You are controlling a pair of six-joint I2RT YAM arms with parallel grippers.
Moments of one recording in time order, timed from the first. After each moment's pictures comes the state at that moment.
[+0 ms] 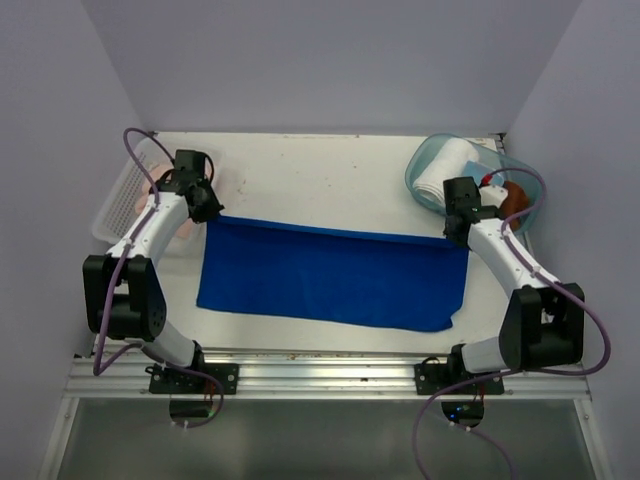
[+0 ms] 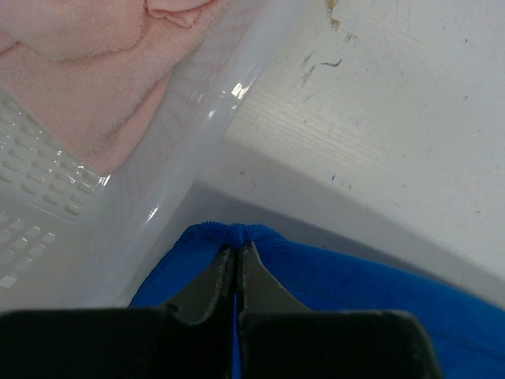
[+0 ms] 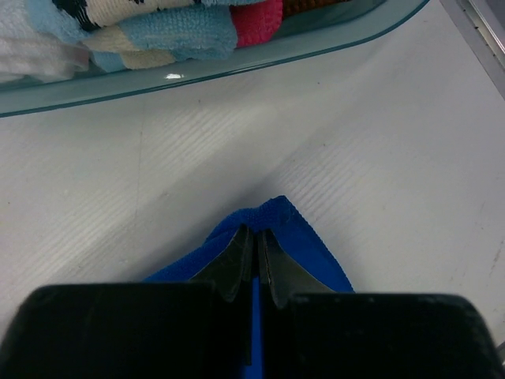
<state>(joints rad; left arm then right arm) -0.05 1.59 1.22 -0.62 -0.12 -0.49 0.11 1.42 1.00 -0.65 0.56 0.70</state>
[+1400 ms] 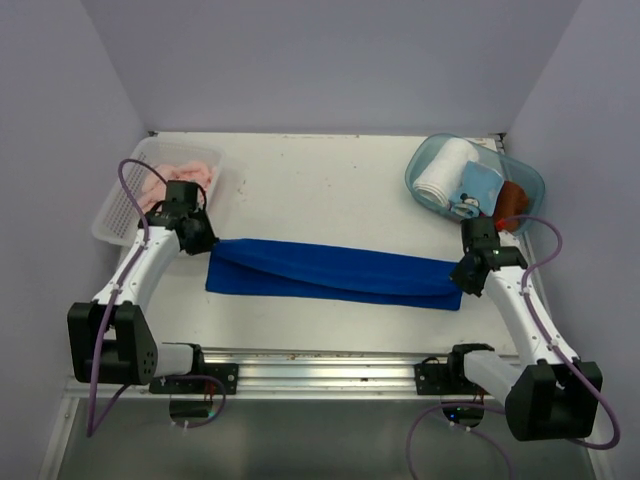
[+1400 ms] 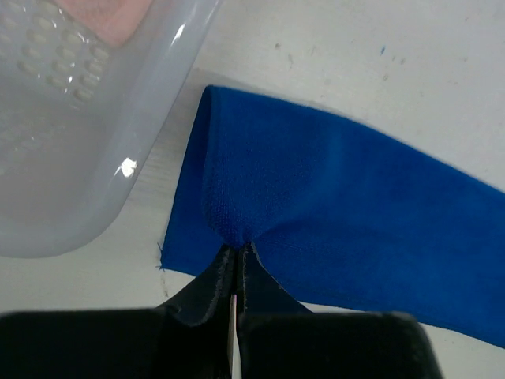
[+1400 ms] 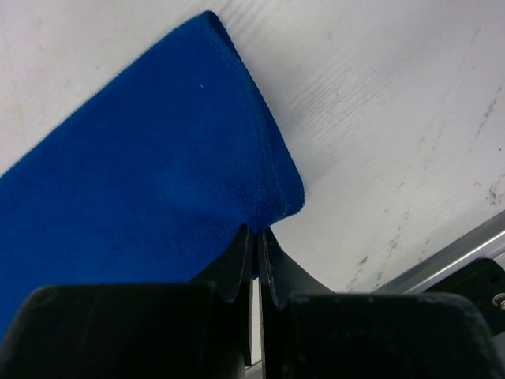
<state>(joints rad) -0.03 1.32 0.99 -0.69 -0.03 -0.42 0.04 1.05 0.78 -0.91 0.33 0.75</state>
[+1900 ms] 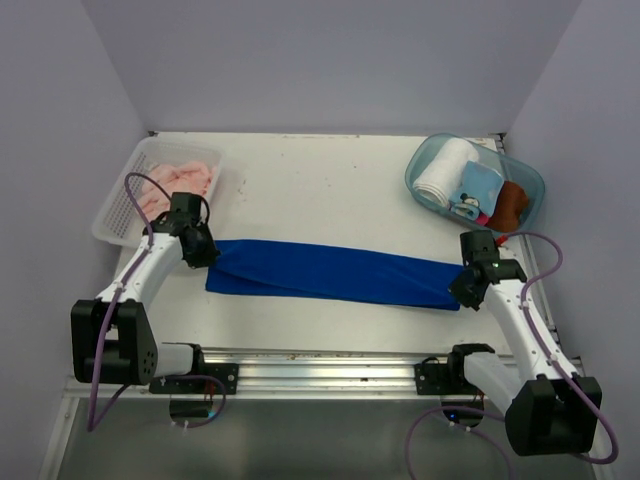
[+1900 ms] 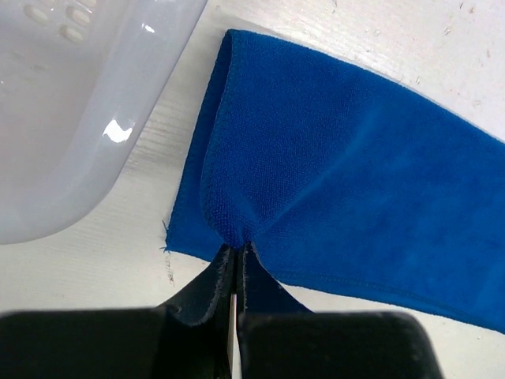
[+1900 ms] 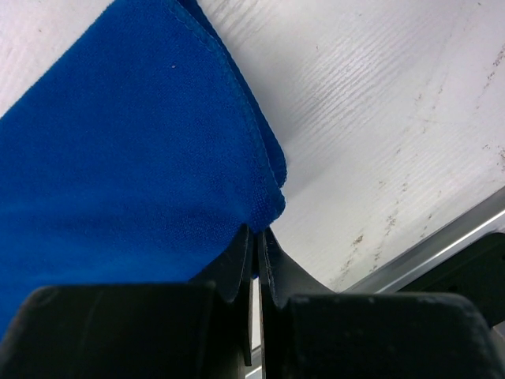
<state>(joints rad) -0.03 1.32 0.87 -0.69 -0.03 -0.44 0.04 0.97 0.68 -0.94 0.30 0.83</state>
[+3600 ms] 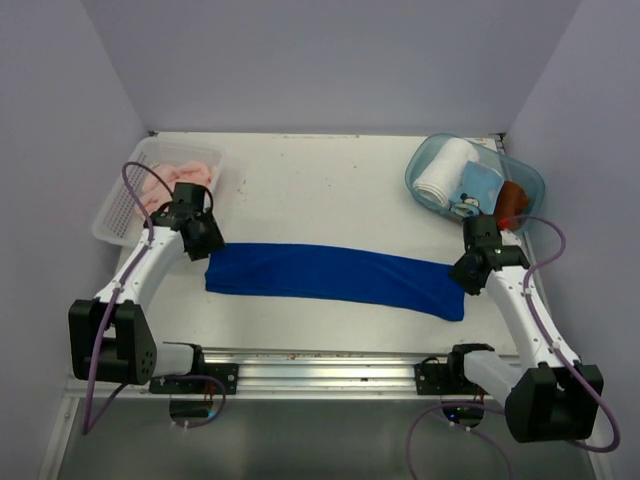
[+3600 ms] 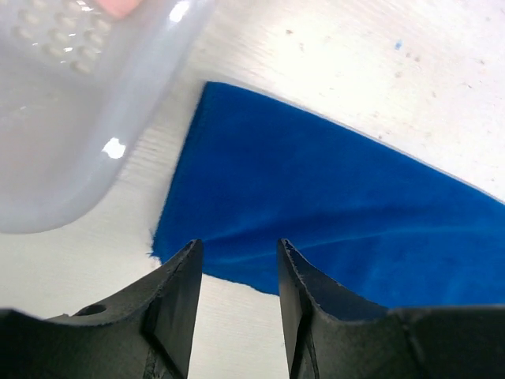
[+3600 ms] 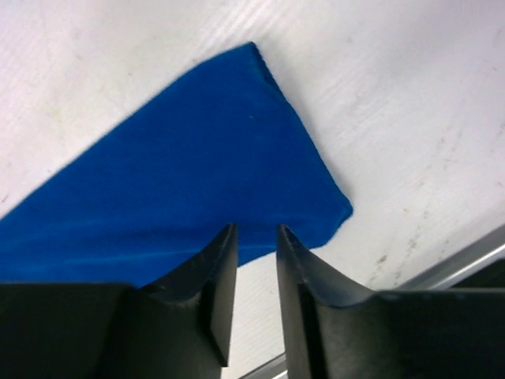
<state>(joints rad) -0.07 1.32 0.95 -0.72 -0.09 -0.51 0.04 1.03 0.78 -0.93 0.31 0.81</state>
